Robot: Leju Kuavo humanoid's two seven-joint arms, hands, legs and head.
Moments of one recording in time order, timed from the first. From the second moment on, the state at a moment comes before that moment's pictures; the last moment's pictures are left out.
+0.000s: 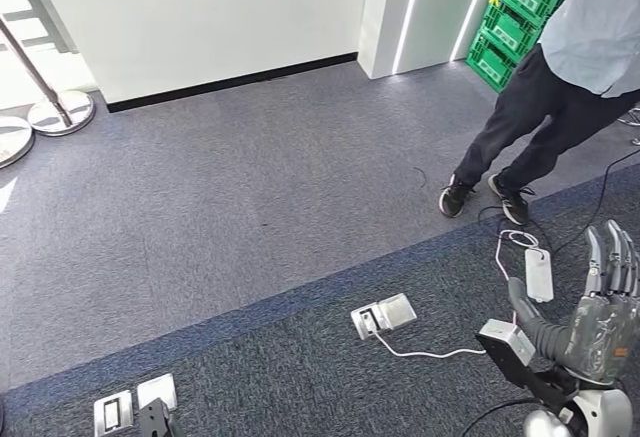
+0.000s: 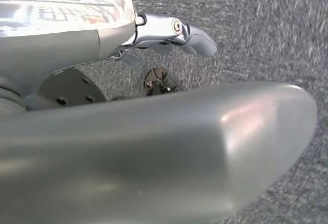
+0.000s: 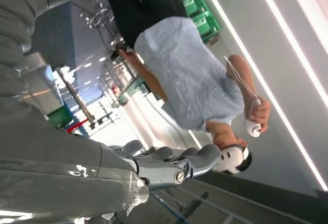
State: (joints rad) left arm -0.15 -0.22 0.84 -0.23 -0.15 0.26 -0.28; right arm 0.05 -0.11 -0.03 -1.72 1.08 -0.69 -0.20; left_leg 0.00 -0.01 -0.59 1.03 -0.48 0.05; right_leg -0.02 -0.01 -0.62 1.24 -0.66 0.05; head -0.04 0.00
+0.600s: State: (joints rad) left arm -0.13 -0.21 0.88 -0.23 -0.15 0.29 -0.30; right arm 0.19 0.03 -0.39 -1.56 0.83 -0.67 -0.38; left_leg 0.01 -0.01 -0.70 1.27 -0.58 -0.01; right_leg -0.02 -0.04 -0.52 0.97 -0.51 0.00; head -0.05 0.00
